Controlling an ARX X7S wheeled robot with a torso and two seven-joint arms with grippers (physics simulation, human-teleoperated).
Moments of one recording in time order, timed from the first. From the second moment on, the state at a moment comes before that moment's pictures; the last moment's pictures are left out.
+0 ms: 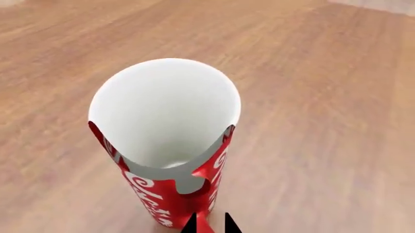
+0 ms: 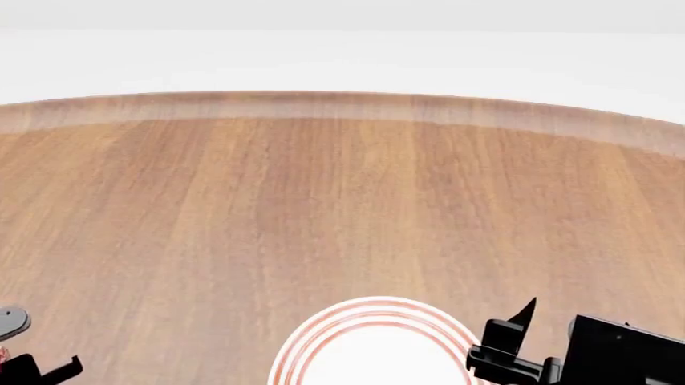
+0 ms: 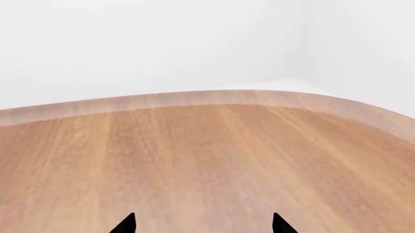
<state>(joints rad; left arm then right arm) -0.62 -0.21 -0.08 -0.93 -0.30 -0.14 -0.35 0.28 0.24 0.01 -0.05 0.30 0.45 0.36</state>
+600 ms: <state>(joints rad) -0.52 -0.21 0.18 -0.39 -0.26 -0.43 -0.19 0.29 0.24 0.00 -0.05 0.31 0.45 0.37</state>
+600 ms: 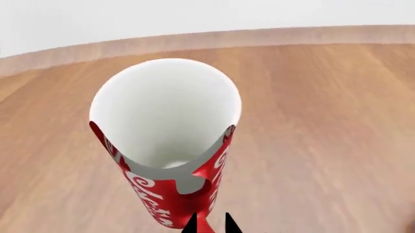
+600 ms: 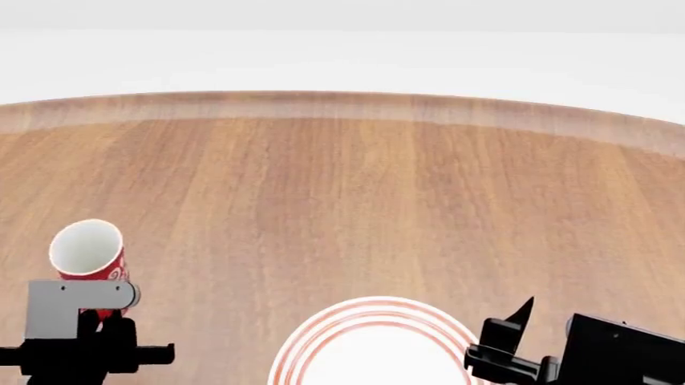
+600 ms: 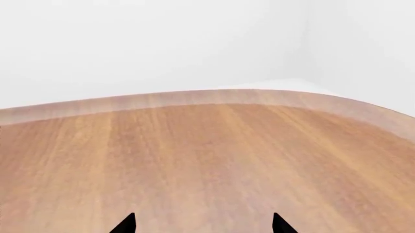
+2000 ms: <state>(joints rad) -0.89 -0.02 1.27 -0.77 -0.82 -0.17 -0.08 0.29 0.26 -0.02 -0.05 0.34 0.44 0.38</state>
